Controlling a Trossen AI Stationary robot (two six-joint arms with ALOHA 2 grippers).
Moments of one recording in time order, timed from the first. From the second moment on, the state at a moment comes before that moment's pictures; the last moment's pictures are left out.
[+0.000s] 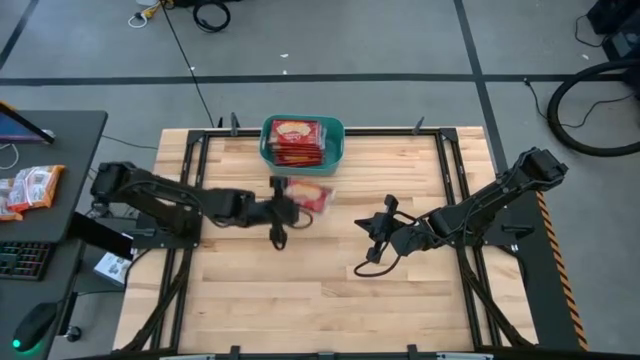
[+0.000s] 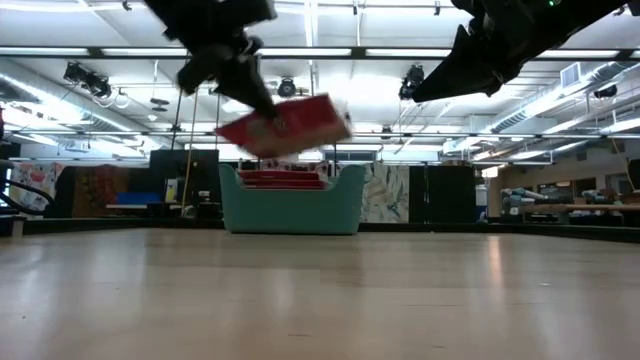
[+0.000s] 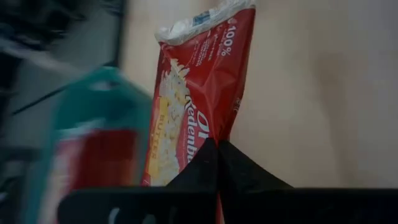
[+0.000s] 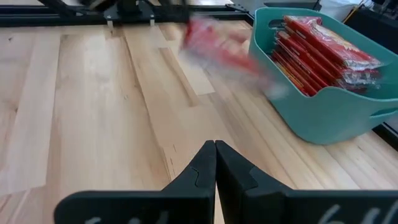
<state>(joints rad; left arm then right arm) -0.14 1.42 0.95 -0.32 -0.53 0.30 0.42 1.32 0.68 0.03 0.76 0.32</state>
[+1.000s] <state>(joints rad) 0.56 1.65 1.01 -0.02 -0.32 0.95 0.42 1.32 0.68 0.05 0.76 0.31</state>
